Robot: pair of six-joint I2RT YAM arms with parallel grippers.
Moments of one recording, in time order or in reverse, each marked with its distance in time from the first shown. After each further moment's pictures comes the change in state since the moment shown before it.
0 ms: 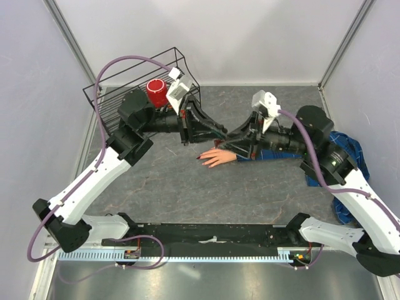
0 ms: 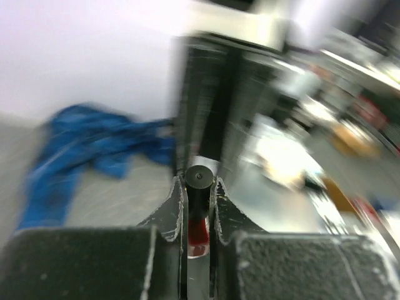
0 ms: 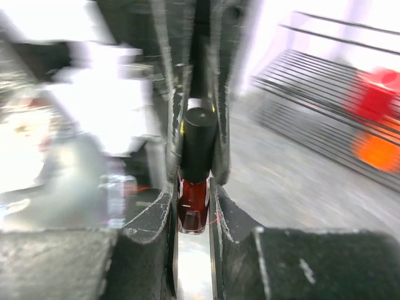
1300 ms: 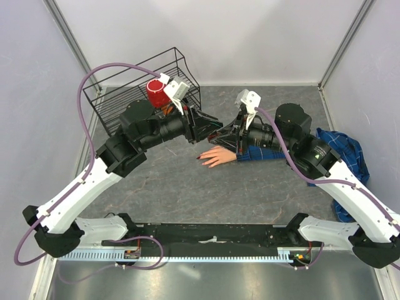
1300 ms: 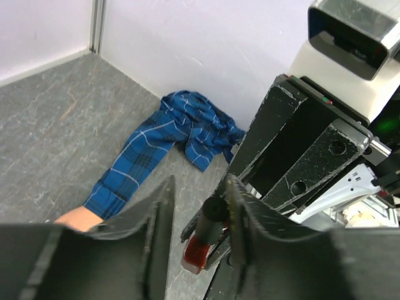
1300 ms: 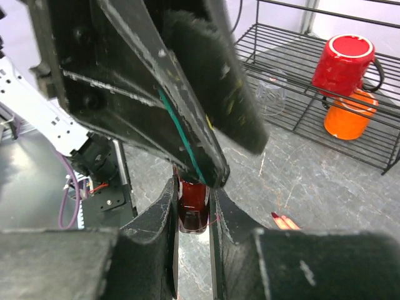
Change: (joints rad) left arm -0.109 -0.084 0.028 -0.293 -0.613 0.085; right arm 0.037 0.060 -0.015 0.003 0.126 -0.040
